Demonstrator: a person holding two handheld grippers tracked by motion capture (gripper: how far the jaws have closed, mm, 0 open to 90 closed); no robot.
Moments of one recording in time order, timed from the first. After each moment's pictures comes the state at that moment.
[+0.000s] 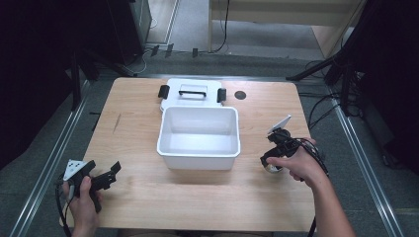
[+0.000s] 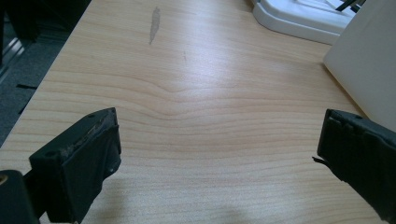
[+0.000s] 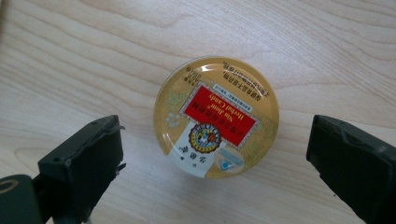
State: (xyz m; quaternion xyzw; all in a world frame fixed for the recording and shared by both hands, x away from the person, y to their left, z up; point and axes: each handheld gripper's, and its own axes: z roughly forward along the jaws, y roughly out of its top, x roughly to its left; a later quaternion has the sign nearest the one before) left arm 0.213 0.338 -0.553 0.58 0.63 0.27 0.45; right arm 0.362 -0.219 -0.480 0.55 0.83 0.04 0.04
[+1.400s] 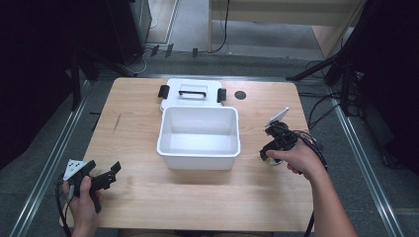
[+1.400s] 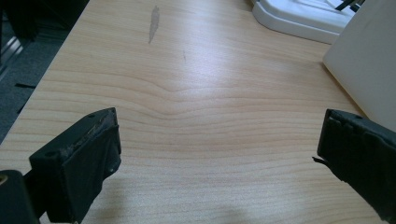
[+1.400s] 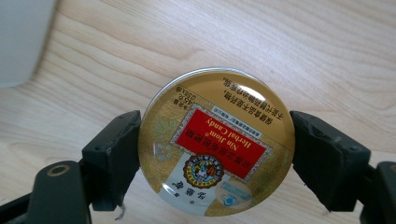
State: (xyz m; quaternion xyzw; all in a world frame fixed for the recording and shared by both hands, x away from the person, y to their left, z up) left arm 0.213 0.338 -0.553 0.58 0.63 0.27 0.45; right arm 0.371 -0.209 -0.458 0.53 0.84 0.06 0.05
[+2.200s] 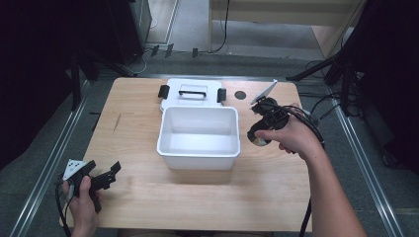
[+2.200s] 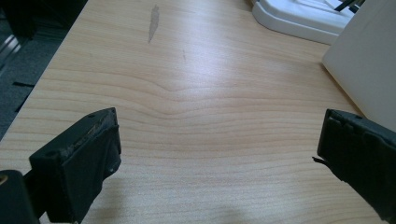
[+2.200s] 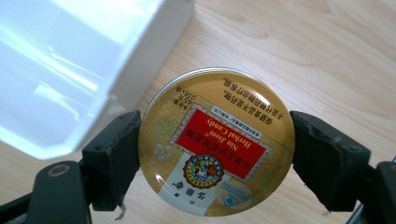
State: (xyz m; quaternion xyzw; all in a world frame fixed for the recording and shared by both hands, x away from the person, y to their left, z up) left arm 0.213 0.338 -0.553 0.58 0.63 0.26 0.45; right arm 0.378 -0.159 -0.373 0.47 0.88 0.11 0.07
